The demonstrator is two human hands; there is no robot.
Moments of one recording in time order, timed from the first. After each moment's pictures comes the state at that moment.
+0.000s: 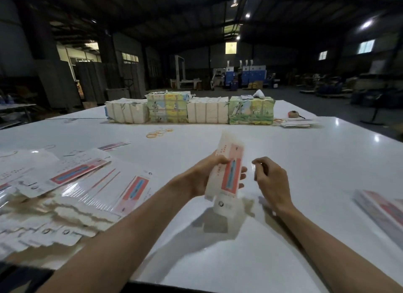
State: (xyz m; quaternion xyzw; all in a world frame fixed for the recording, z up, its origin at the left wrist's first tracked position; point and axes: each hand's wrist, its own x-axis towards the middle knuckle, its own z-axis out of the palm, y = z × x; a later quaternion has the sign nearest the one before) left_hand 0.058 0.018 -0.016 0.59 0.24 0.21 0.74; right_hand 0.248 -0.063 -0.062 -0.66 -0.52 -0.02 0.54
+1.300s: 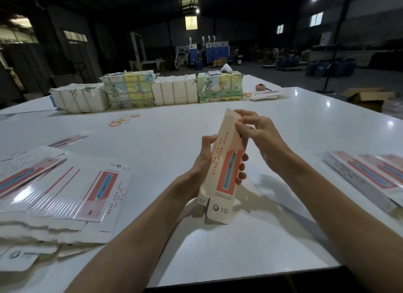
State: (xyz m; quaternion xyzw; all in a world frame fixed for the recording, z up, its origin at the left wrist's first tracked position) left_hand 0.101 -0.016 -0.041 0.61 0.14 0.17 0.76; right_hand 0.264 -0.082 -0.006 -0.52 -0.52 0.23 0.63
